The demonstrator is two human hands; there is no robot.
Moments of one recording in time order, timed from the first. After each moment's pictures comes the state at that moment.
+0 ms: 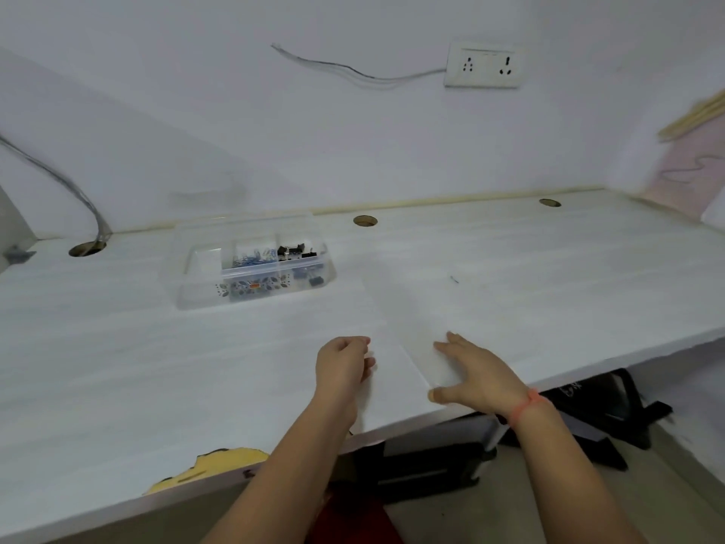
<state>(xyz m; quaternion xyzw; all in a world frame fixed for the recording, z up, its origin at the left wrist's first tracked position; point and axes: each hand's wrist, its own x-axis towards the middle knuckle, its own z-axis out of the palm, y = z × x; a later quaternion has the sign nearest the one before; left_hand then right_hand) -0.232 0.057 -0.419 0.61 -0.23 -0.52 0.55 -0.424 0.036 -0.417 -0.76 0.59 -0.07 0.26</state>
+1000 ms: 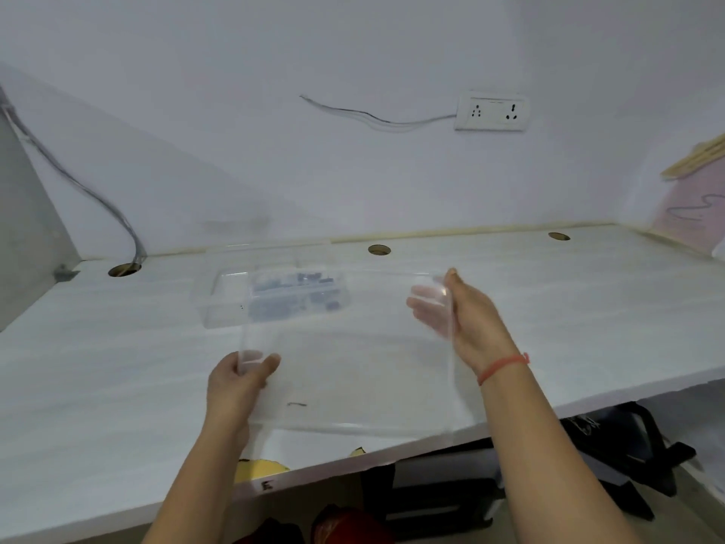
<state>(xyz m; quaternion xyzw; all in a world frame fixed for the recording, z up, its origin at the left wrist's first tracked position) -0.112 0.104 -0.411 0.68 -0.30 -0.34 0.58 -0.371 0.008 -0.336 -0.41 0.42 -0.54 0.61</state>
